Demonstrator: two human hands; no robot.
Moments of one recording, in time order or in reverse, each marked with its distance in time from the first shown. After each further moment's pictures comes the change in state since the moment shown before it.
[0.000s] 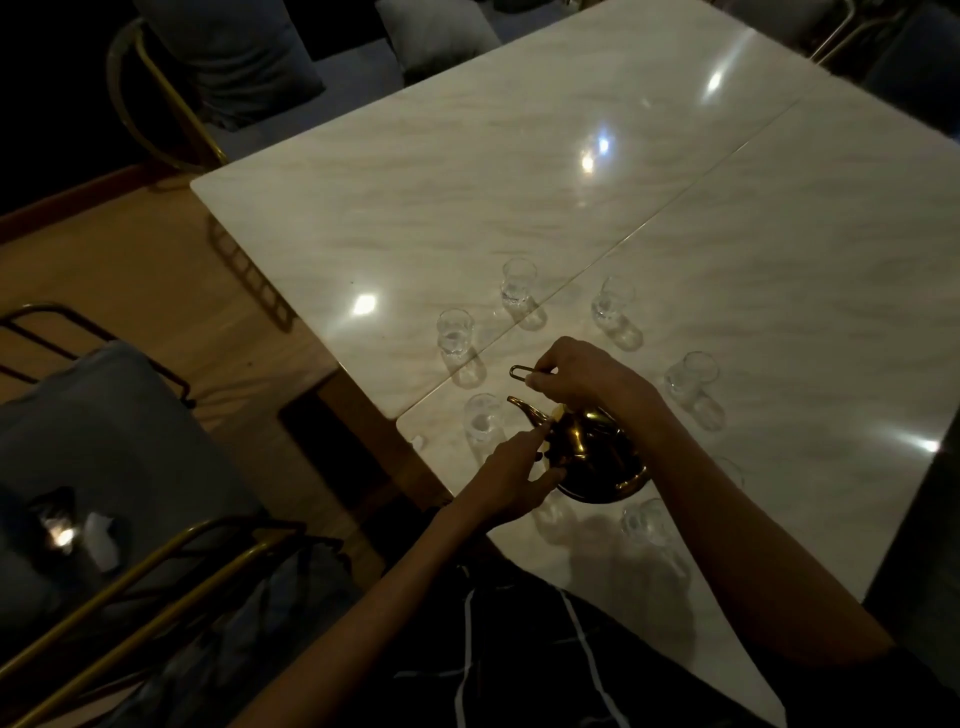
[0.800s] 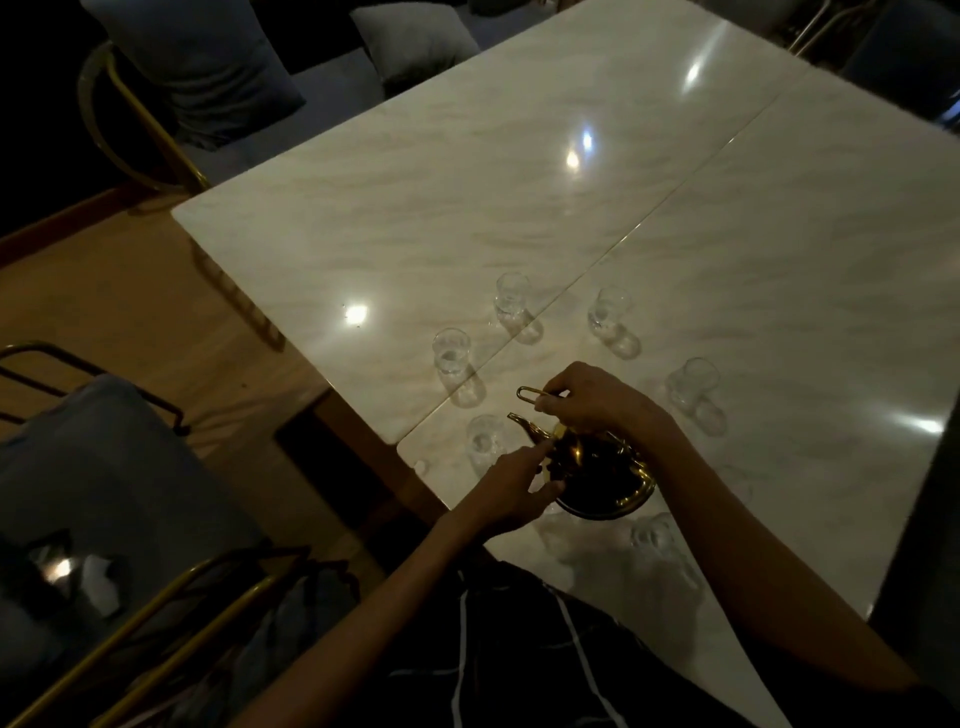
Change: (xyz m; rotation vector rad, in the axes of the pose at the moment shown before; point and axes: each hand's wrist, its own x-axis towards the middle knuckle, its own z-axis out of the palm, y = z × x) left_hand 0.025 -0.012 -0.020 0.017 -0.092 0.047; right_hand 0.022 0.019 0.000 0.096 -0.020 0.039
